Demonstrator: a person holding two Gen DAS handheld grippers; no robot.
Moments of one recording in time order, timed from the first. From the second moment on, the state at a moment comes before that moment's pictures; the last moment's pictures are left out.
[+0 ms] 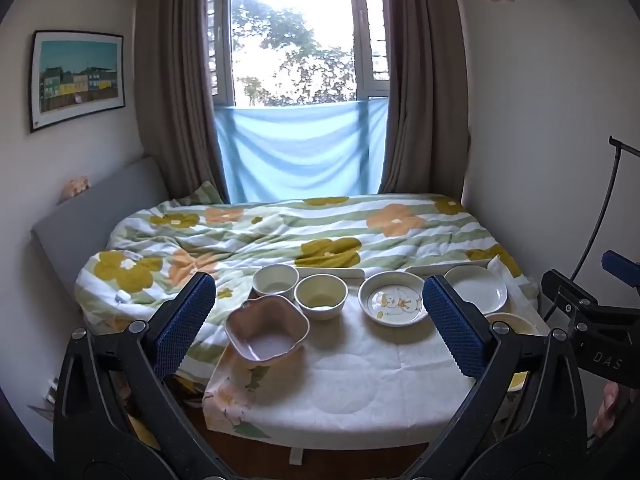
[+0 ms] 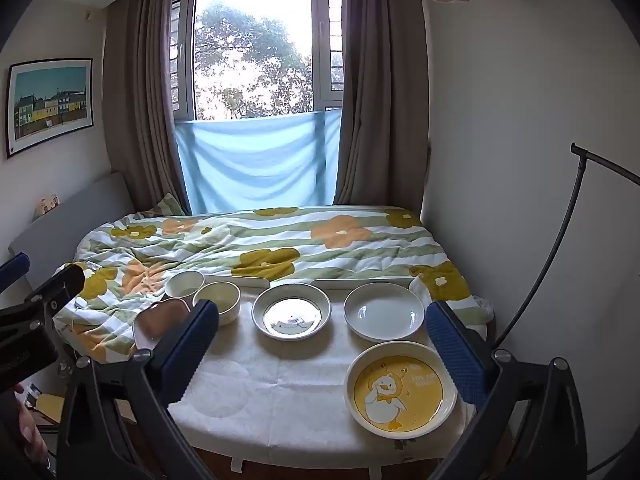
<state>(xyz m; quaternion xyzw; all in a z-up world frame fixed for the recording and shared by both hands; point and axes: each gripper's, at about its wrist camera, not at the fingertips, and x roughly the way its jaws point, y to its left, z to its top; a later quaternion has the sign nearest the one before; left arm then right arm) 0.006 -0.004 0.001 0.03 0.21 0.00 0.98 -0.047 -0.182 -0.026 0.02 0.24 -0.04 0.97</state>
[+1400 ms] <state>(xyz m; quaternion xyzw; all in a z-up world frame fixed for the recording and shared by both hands) 0.013 -0.011 0.003 0.03 0.21 -0.01 0.98 -0.036 -0.184 -0.031 0.03 0.24 -0.04 0.97</state>
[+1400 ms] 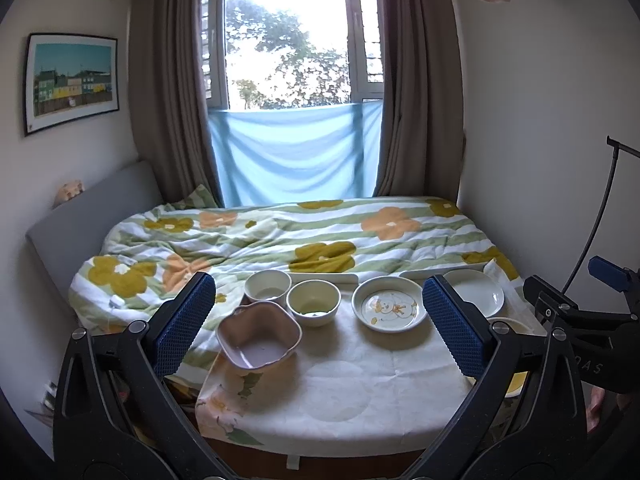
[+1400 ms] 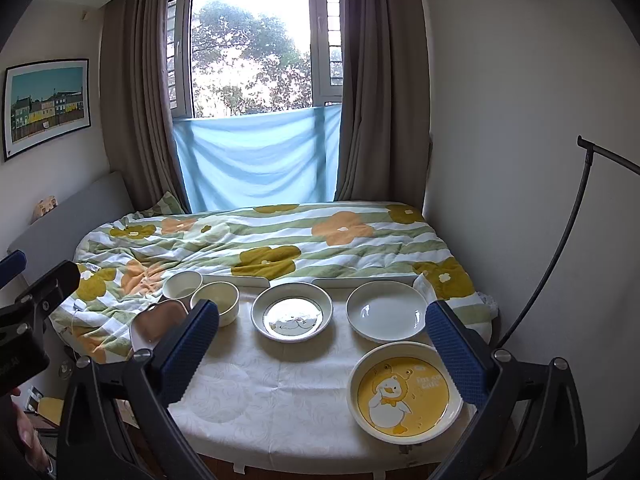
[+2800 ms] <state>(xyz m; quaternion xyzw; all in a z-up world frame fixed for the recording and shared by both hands) 0.025 -0.011 0.003 0.03 0.20 0.00 0.98 -0.029 -0.182 -0.035 0.02 0.25 -0.04 0.97</state>
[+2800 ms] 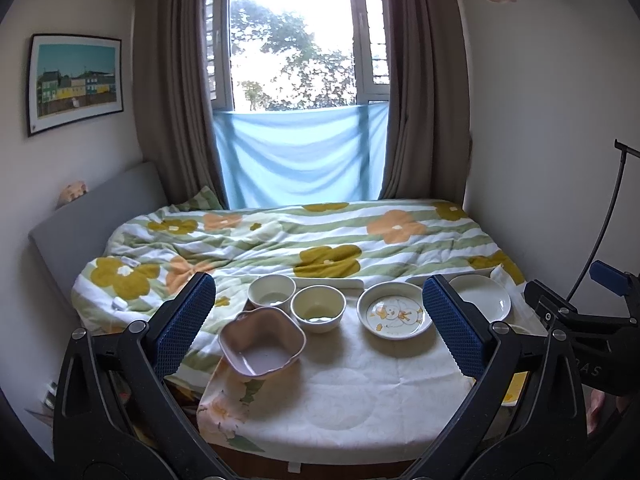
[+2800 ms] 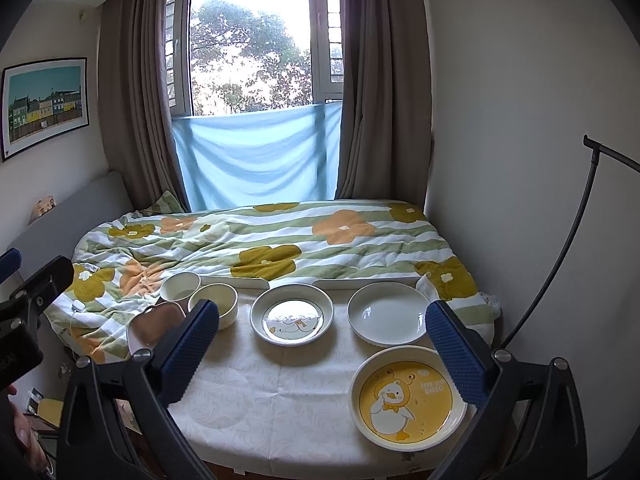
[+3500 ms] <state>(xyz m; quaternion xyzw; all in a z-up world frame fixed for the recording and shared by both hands) 0.123 -0.109 -0.095 0.08 0.37 -0.23 0.90 -0.037 -0.277 -0.125 0.13 0.36 -0.12 0.92</state>
